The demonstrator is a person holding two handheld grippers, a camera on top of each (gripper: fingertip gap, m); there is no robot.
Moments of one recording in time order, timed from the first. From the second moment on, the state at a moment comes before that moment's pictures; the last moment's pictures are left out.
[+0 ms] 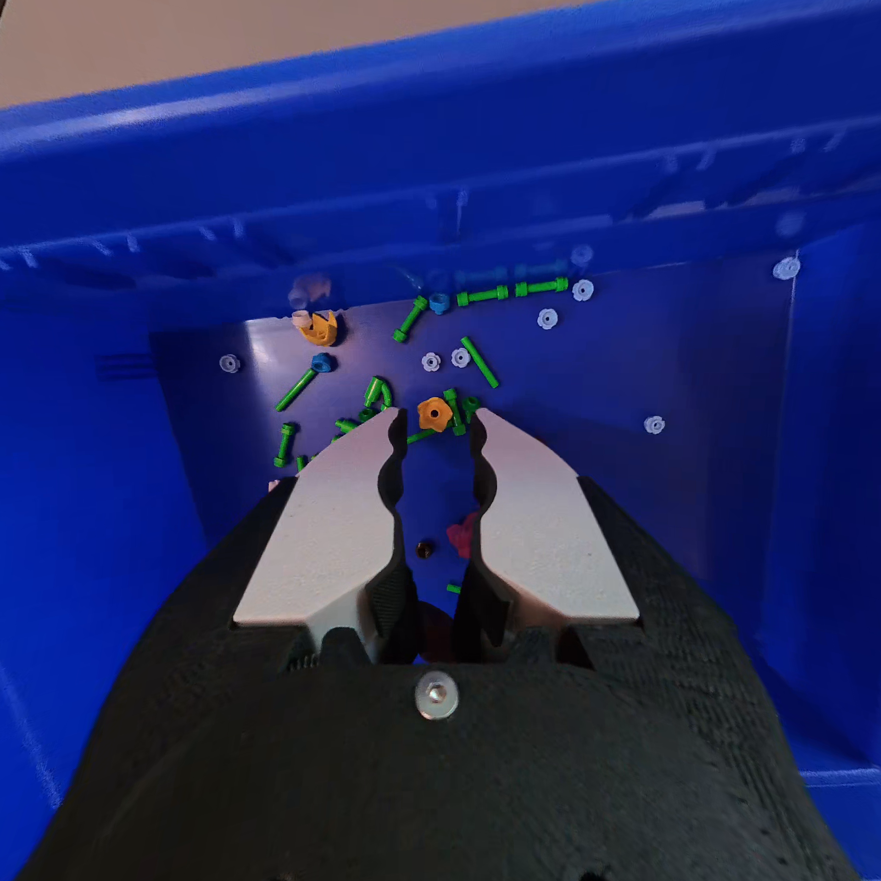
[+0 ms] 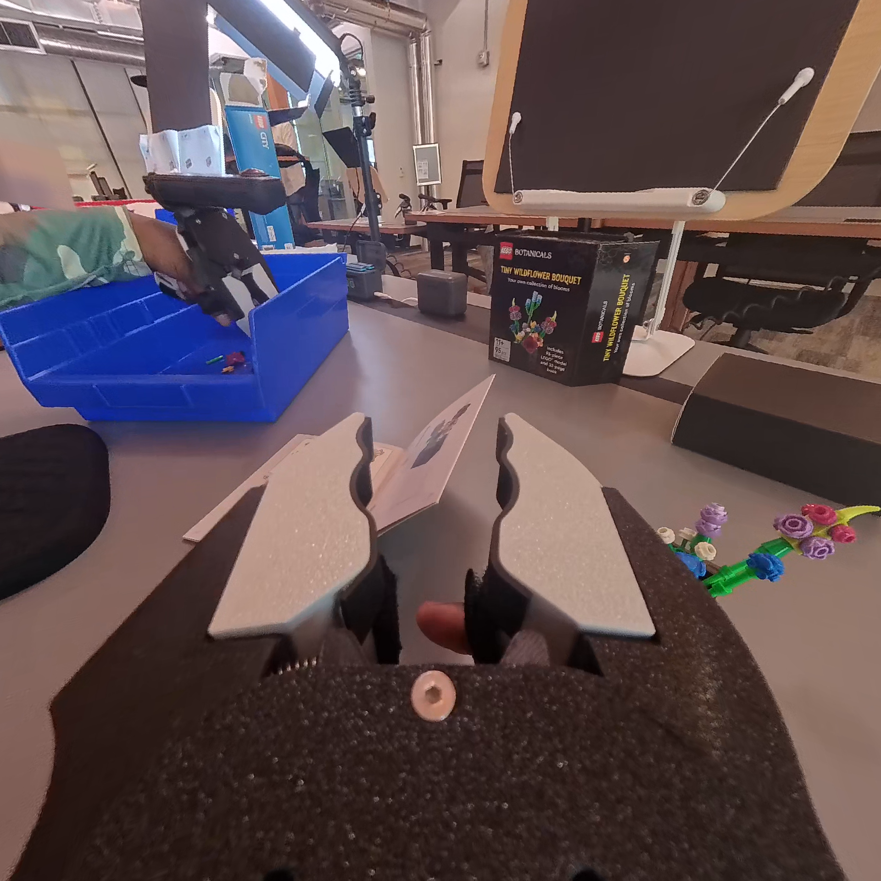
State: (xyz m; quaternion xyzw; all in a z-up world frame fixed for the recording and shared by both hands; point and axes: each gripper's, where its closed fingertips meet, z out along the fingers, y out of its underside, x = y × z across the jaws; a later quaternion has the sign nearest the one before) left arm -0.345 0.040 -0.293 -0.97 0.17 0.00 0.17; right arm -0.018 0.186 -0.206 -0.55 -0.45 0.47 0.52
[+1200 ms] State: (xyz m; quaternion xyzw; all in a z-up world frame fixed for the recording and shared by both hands) left arm -0.331 0.043 -0.299 -0.94 0.25 -0.03 0.22; right arm -0.020 0.186 -0.219 -0.56 -0.48 0.43 0.52
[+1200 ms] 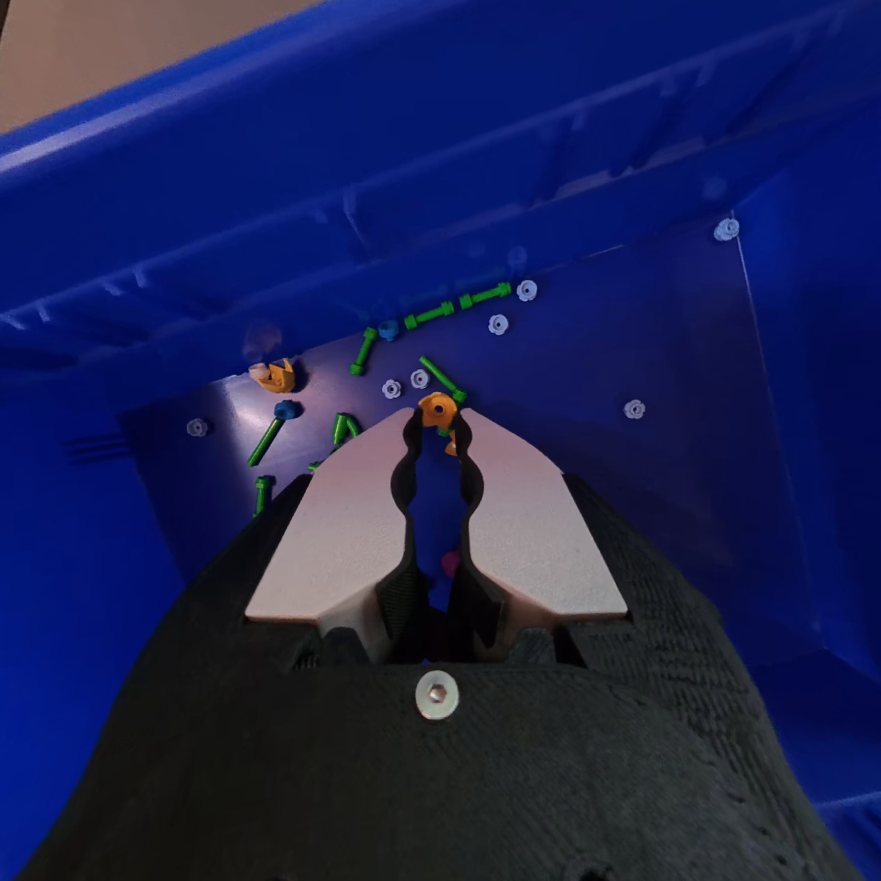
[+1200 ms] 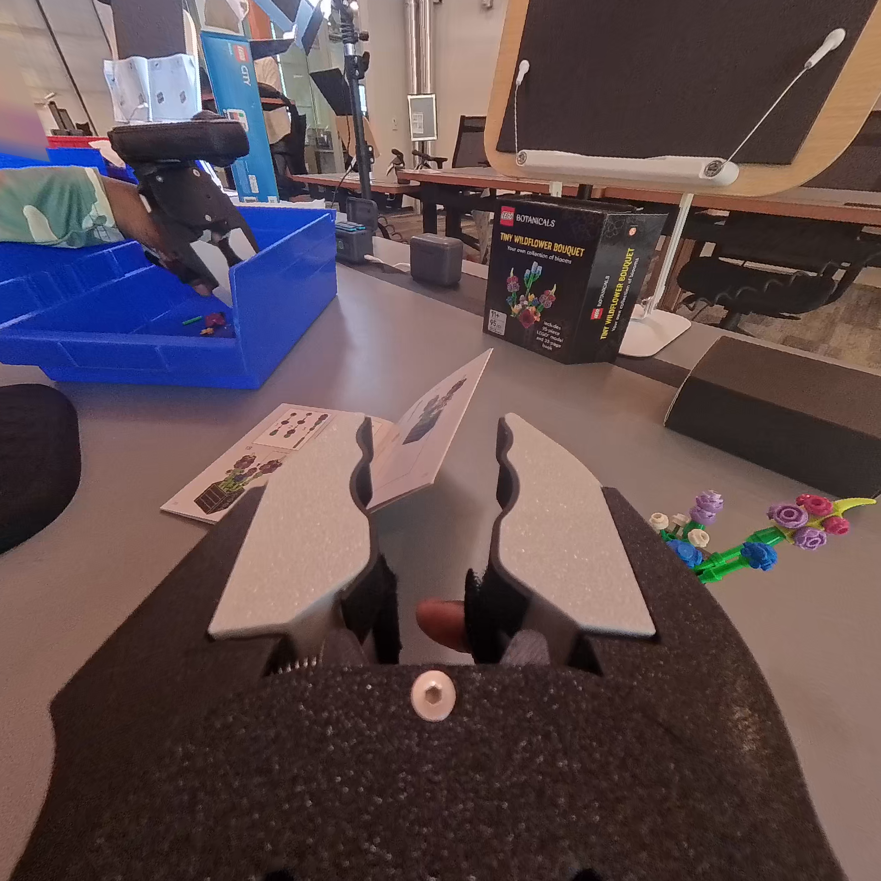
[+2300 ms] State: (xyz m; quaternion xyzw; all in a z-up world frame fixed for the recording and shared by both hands) left arm -0.325 0.035 -0.305 -0.93 0.29 -0.03 0.21; right arm -0.023 0.184 -0.236 -0.58 -0.51 0.42 0.48
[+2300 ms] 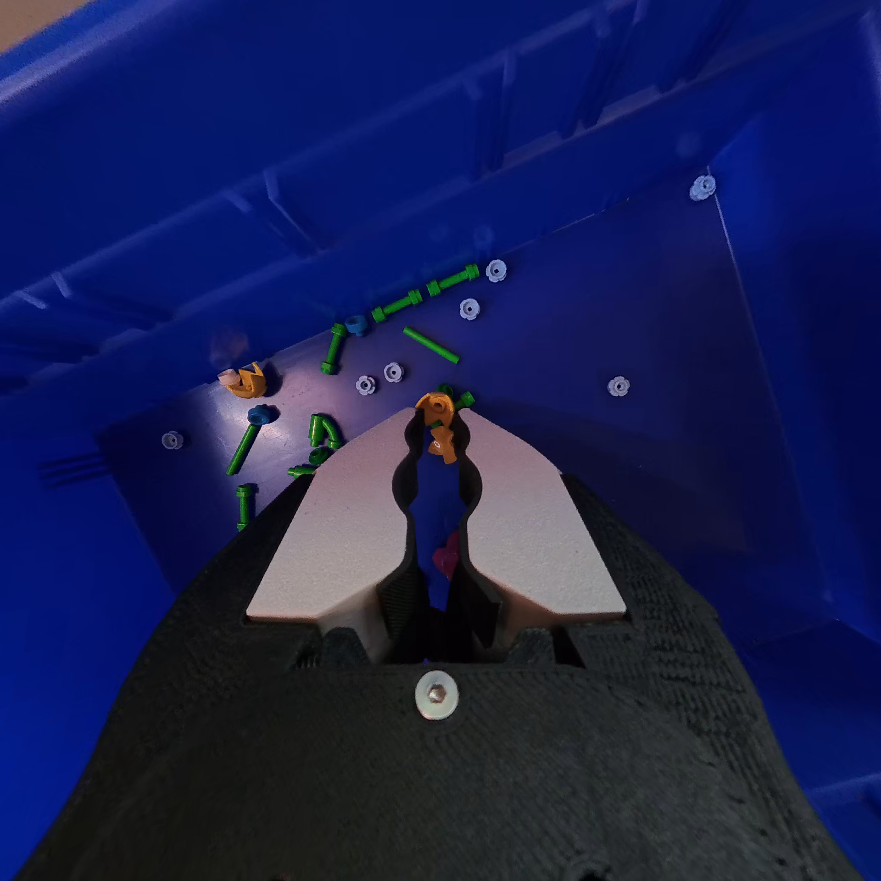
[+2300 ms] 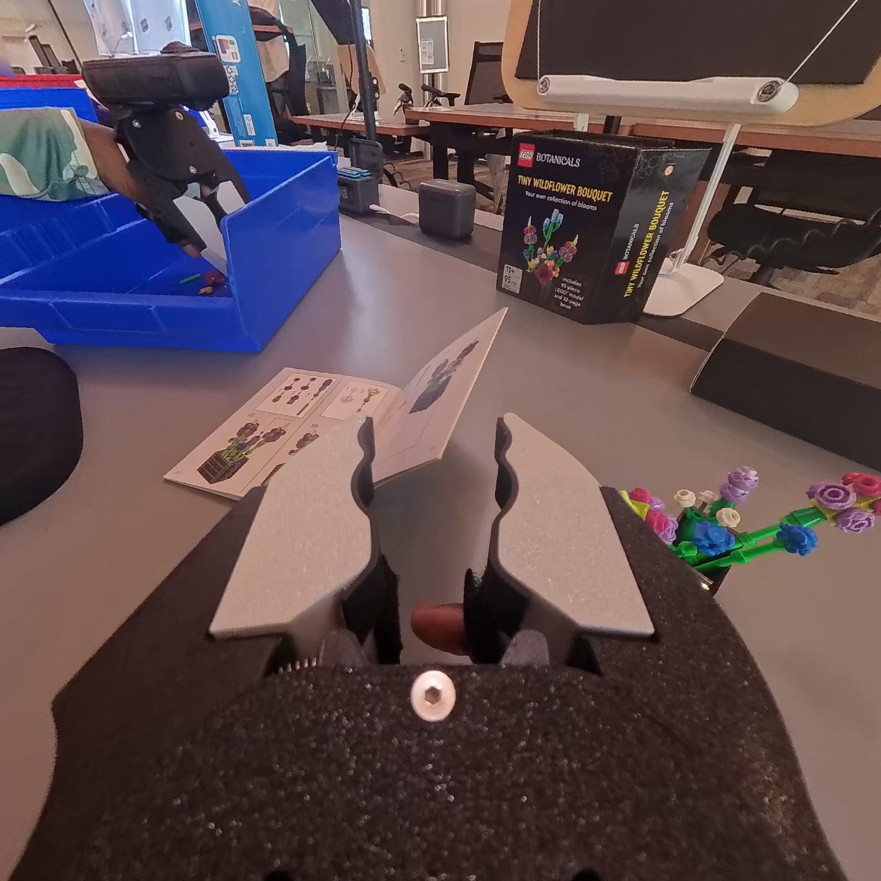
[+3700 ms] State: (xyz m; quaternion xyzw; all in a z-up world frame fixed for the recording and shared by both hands) left arm -0.331 0.052 -0.286 -0.92 0.26 -0.02 0.29; right arm -0.024 0.179 -0.245 -0.60 -0.52 0.41 0.45
